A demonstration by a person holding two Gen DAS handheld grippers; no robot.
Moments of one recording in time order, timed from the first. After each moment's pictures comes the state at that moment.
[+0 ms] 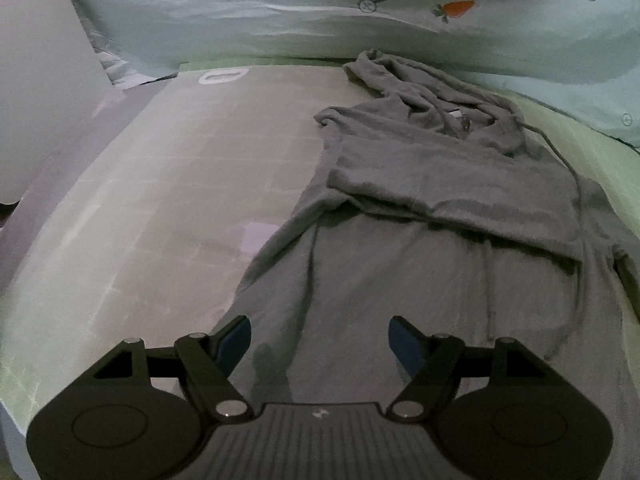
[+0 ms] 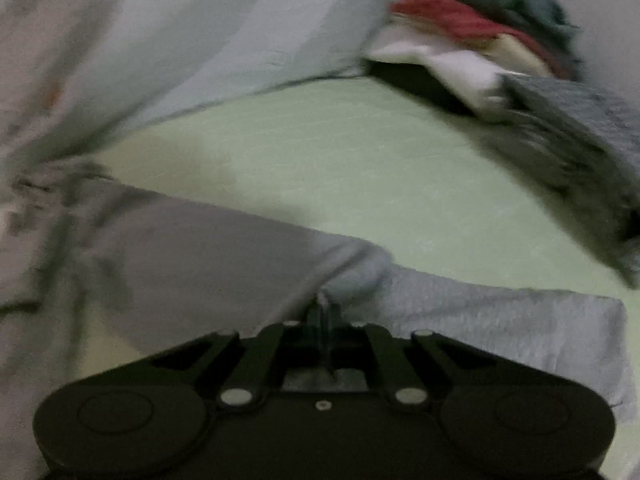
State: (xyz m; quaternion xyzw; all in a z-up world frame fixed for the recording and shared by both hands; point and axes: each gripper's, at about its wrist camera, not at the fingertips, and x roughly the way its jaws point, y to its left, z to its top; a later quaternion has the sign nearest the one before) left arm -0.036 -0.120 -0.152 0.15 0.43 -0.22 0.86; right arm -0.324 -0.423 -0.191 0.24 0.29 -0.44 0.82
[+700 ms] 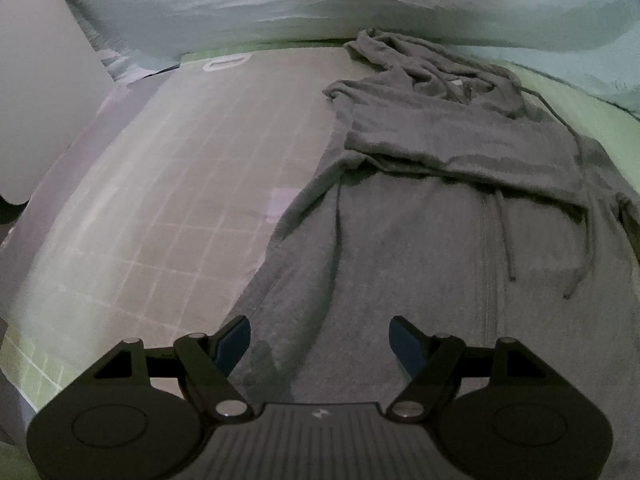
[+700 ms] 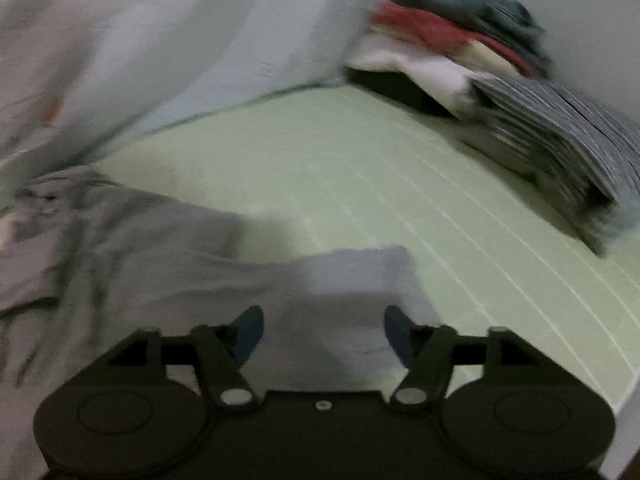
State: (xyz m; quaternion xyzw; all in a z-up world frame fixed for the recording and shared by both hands) left arm -0.047 -0.098 -0.158 0.19 0.44 -0.23 0.85; right arm -0.358 -0.404 -0.197 0.26 0.29 -0.51 0.76
